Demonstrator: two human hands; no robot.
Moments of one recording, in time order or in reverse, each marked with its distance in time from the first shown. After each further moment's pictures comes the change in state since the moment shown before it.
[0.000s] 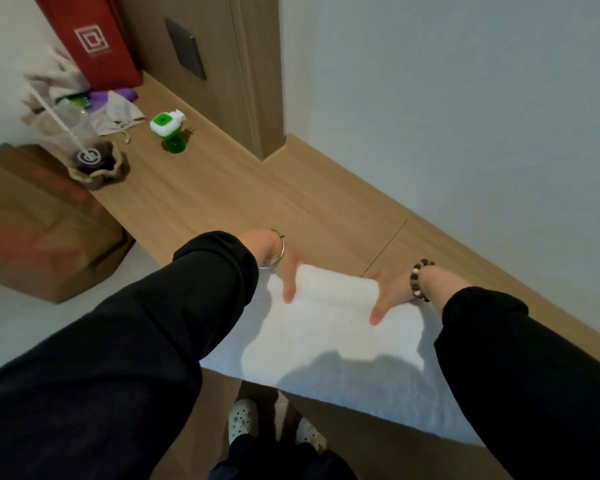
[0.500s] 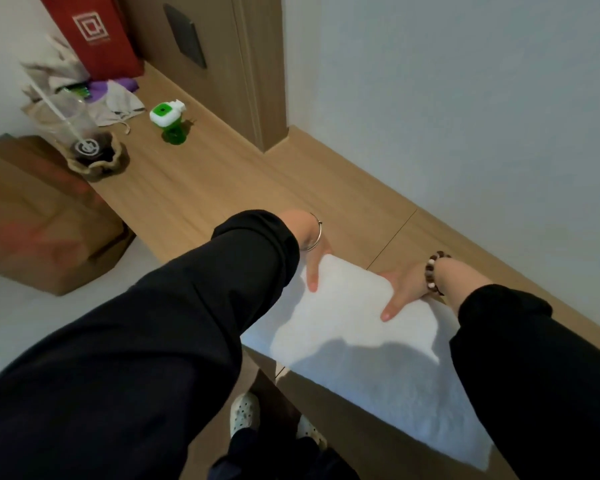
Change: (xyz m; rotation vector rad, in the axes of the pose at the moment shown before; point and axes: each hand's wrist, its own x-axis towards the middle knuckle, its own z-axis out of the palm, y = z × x) left_hand 0.005 0.043 -0.034 0.338 -0.027 0.011; right_hand 0.009 0.023 -0.003 0.152 -0.152 -0.004
